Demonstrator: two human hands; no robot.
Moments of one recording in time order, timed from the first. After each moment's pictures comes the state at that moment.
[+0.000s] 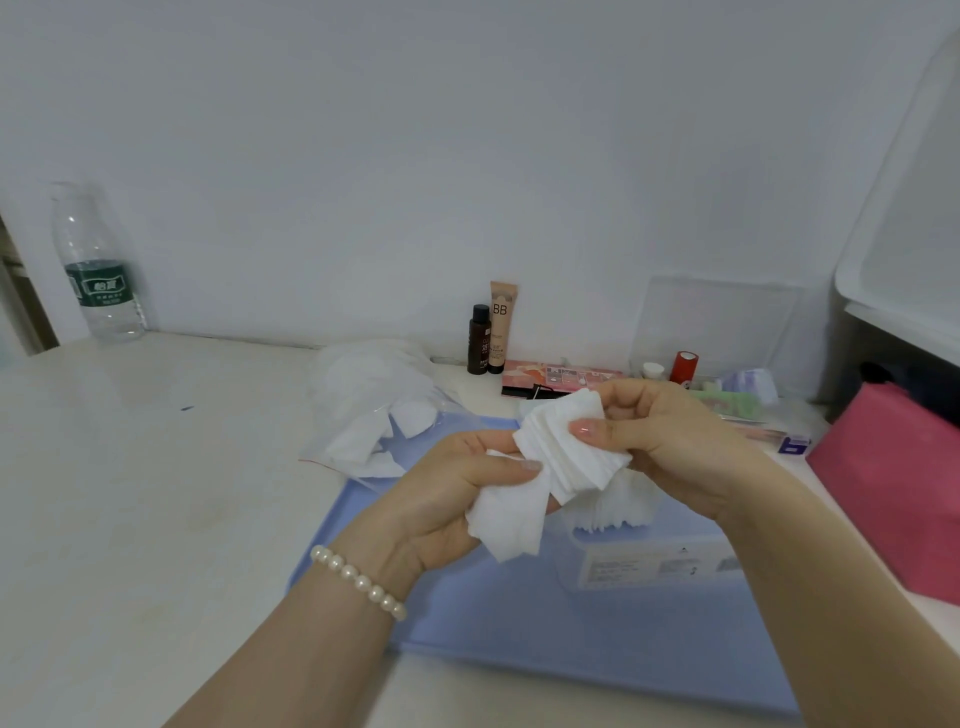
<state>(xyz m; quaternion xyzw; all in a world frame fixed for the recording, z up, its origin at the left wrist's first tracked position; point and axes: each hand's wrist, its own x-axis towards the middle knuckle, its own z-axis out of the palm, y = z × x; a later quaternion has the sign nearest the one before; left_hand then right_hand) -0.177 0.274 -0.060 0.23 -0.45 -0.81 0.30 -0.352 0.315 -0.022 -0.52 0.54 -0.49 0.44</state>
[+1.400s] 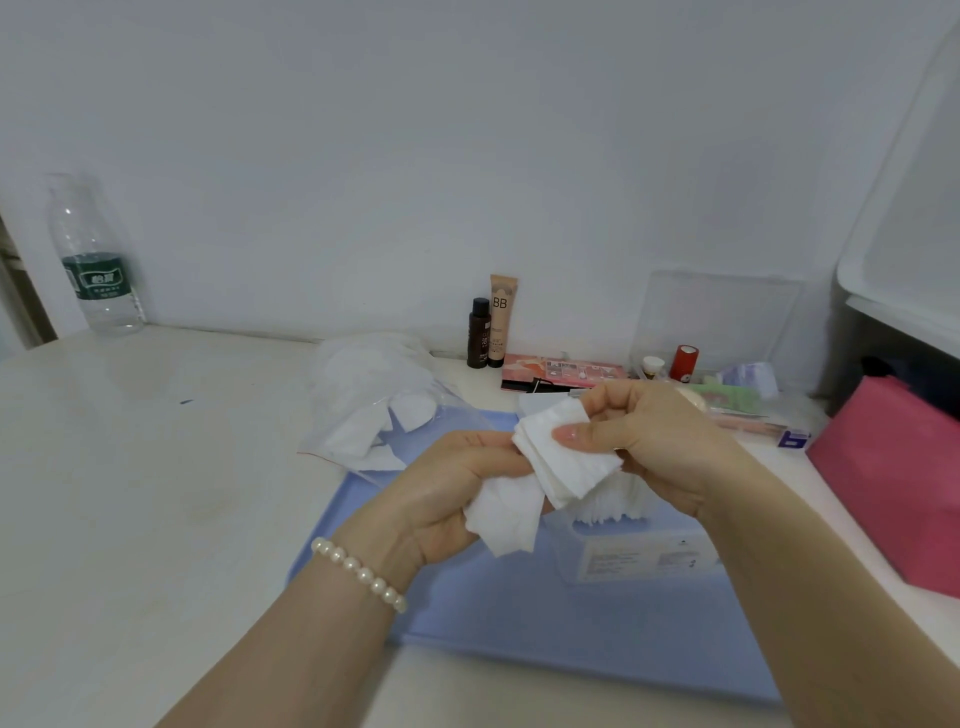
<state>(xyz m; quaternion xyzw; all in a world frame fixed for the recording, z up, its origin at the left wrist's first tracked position) -0.178 0.272 -0.061 0.26 -0.45 -0.80 0.29 -0.339 0.313 -0.023 -0.48 0.59 -0.48 0.43</state>
